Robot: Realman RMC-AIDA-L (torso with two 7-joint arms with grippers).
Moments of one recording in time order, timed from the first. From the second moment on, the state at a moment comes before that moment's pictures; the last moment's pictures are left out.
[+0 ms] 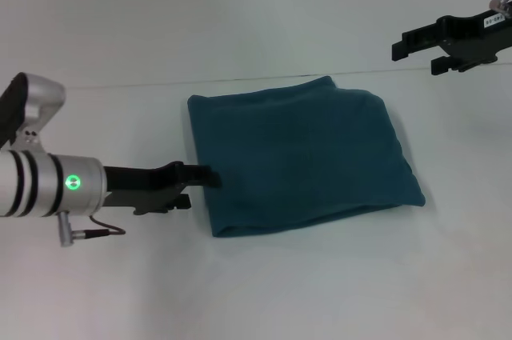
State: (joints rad) left arm -0.71 -2.13 0.90 0.69 2.23 1.15 -2.69; right arm 0.91 1.78 -0.75 -0.68 -2.43 -1.35 2.72
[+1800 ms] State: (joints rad) left arm -0.75 -2.16 1.03 0.73 2.22 1.21 -2.68; right arm 0.91 1.79 -0.73 -0.67 -2.42 -1.34 2.72
